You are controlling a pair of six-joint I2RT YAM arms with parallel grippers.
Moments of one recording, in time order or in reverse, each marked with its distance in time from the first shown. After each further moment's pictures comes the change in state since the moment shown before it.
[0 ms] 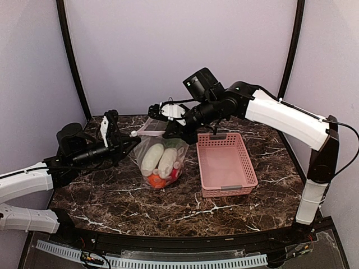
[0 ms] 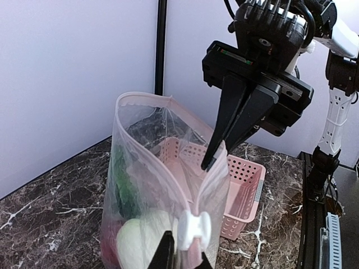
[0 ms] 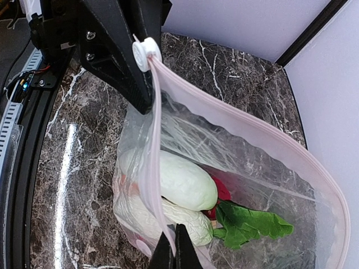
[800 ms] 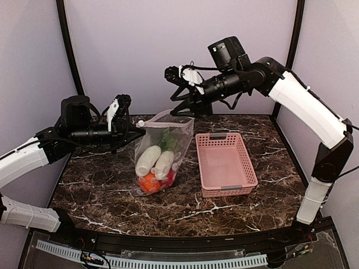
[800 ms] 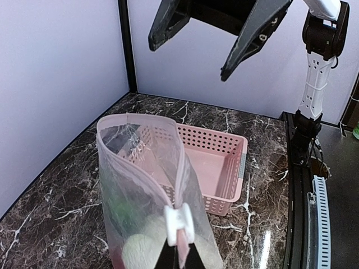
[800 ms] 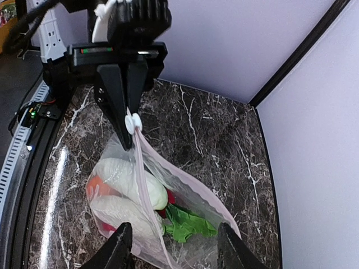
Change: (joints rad) left arm 0.000 0.103 0.378 -0.489 0.126 0.212; right arm -0.076 -0.054 0.208 -0.117 -0.118 -0.057
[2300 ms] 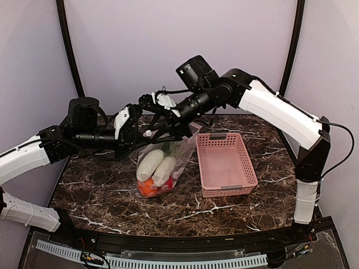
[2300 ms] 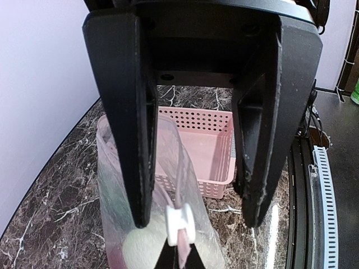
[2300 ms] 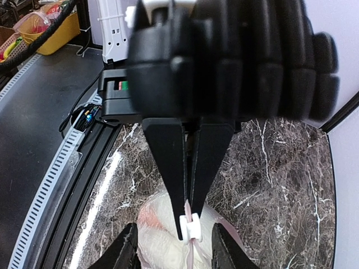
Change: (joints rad) left arm -0.113 0.038 0.056 -0.126 -0.074 0.120; right arm 0.102 0.176 0.092 -0.060 -0.201 -0.007
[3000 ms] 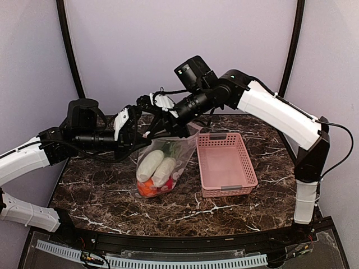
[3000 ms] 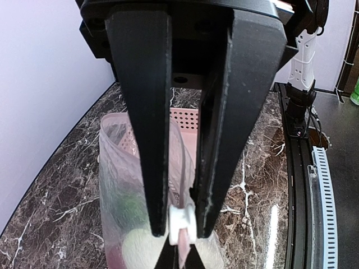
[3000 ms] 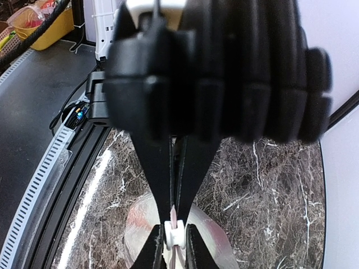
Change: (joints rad) left arm 0.000 -0.011 -0.020 0.017 0.000 -0.009; right arm 0.009 0.006 0.000 0.030 0.034 -0.023
